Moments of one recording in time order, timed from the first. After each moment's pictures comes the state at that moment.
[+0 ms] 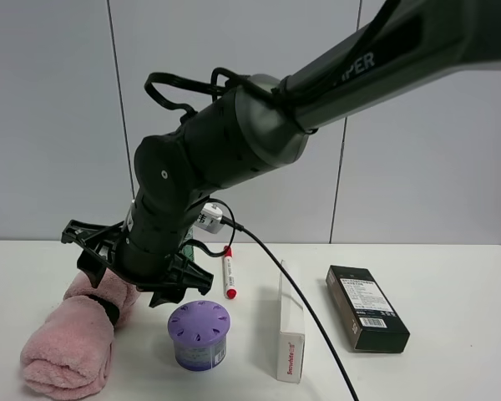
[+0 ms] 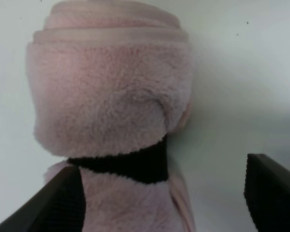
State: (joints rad) left arm -0.02 0.00 -0.49 0.03 1.06 -0.12; right arm 0.90 2.24 -1.65 -0.14 0.43 1.07
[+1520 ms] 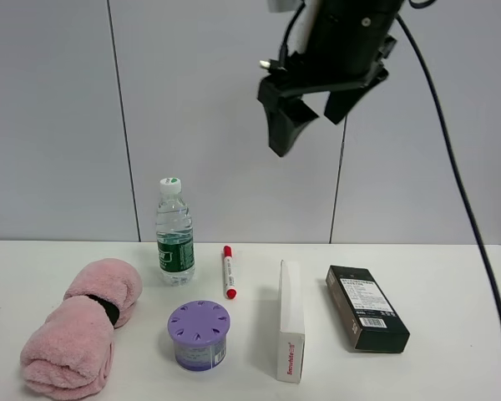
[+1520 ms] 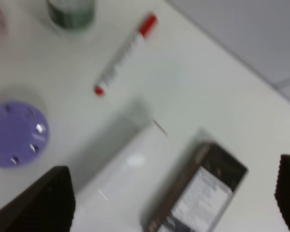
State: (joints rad) left arm -0.02 0.00 -0.49 0.03 1.06 -0.12; right arm 0.67 1.63 -1.49 -0.33 0.99 0.09
